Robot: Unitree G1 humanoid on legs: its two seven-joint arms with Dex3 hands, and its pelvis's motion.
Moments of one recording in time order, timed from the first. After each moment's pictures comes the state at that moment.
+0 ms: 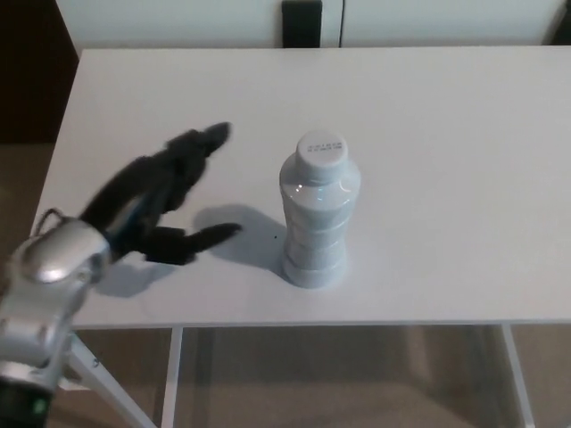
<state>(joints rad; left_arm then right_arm) -0.33 0.40 -0.05 0.24 -0.11 0.13 -0.50 -0.18 -0.46 0.14 1.31 -0.27 -0.09 0.11</state>
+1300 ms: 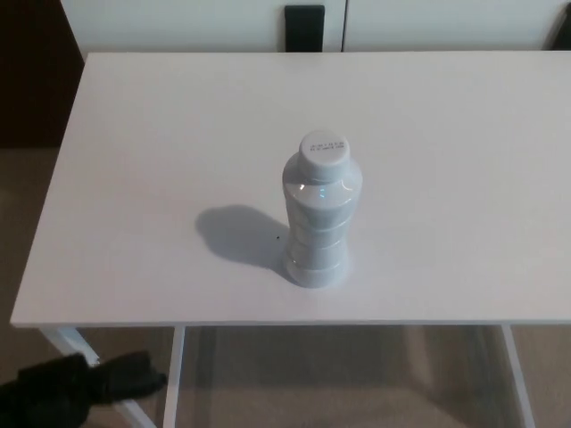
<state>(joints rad) 0.74 0.49 0.39 -0.59 -0.56 0.03 -0.92 -0.20 -0.46 0.14 1.31 -0.27 -0.09 0.12</state>
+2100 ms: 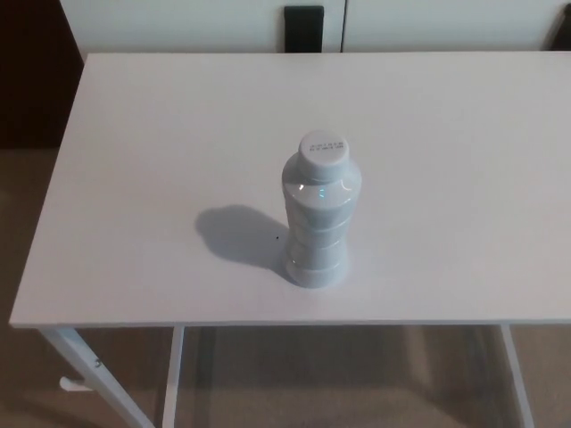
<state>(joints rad) 0.45 0.66 0.02 0.17 -0.18 0.02 -0.69 -0.20 -0.45 0.13 1.31 -0.27 -0.08 0.12</state>
